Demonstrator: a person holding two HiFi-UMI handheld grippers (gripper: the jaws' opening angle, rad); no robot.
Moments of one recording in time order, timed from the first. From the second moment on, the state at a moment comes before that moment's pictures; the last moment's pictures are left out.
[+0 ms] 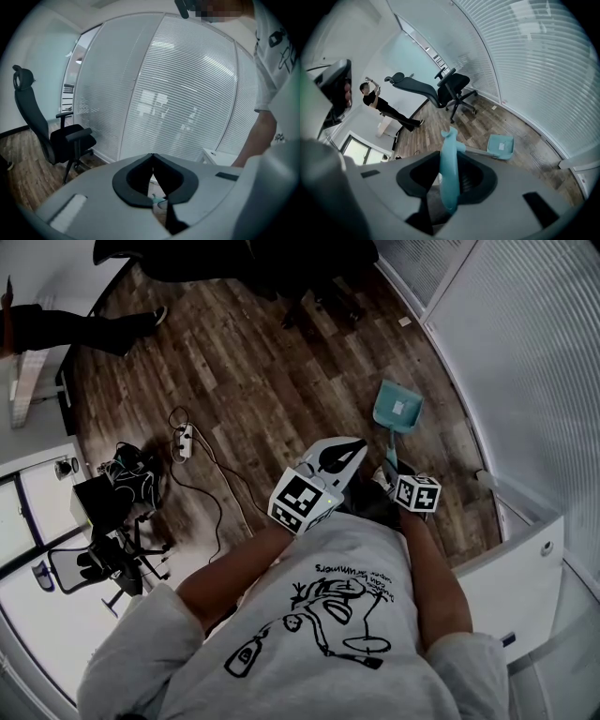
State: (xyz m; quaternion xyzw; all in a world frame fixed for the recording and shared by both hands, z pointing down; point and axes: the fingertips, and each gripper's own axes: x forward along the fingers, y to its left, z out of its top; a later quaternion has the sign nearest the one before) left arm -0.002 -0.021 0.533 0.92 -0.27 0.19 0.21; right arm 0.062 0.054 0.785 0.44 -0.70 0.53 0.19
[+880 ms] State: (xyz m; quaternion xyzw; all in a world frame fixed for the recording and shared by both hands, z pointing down) left arm 0.001 -0.025 0.524 0.92 -0.28 0.17 0.20; right arm 0.090 0.056 0.753 0.44 -0.71 0.52 0.17
